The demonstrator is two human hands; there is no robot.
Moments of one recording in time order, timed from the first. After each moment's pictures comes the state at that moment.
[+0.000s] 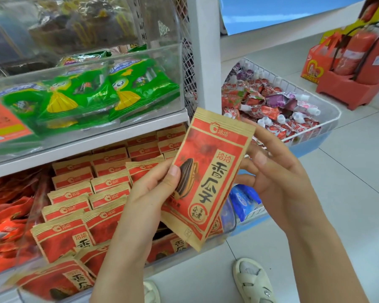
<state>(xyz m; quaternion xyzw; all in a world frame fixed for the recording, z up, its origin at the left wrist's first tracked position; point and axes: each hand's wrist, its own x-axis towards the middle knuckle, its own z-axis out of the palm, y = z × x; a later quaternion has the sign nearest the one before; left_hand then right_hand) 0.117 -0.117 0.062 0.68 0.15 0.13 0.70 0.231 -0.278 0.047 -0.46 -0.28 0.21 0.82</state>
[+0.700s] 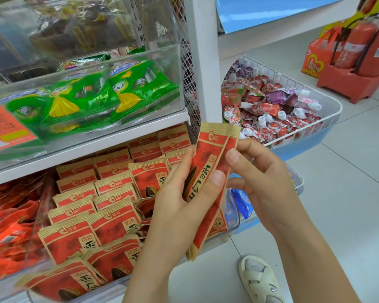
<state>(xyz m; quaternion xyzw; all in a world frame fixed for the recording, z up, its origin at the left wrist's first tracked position) 0.125 -0.142 0.056 0.77 0.10 0.16 0.61 0.211 -0.256 0.053 -0.51 -0.22 0.18 0.81</state>
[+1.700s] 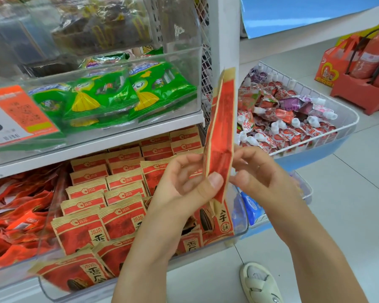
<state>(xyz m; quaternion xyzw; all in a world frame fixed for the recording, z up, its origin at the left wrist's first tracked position) 0.121 -0.120 0.053 0.63 0.10 0.13 0.76 0.214 -0.257 0.046 -0.60 -0.26 0.20 0.73</state>
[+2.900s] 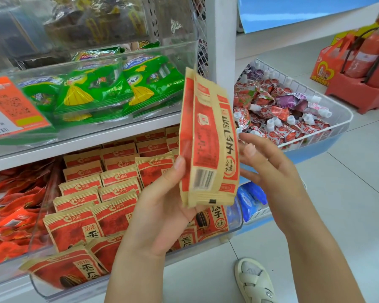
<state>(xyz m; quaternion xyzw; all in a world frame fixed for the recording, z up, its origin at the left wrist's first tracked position) 0.122 -0.115 0.054 0.46 0.00 0.04 0.89 0.224 -0.263 0.046 -0.61 -0.16 0.16 0.76</state>
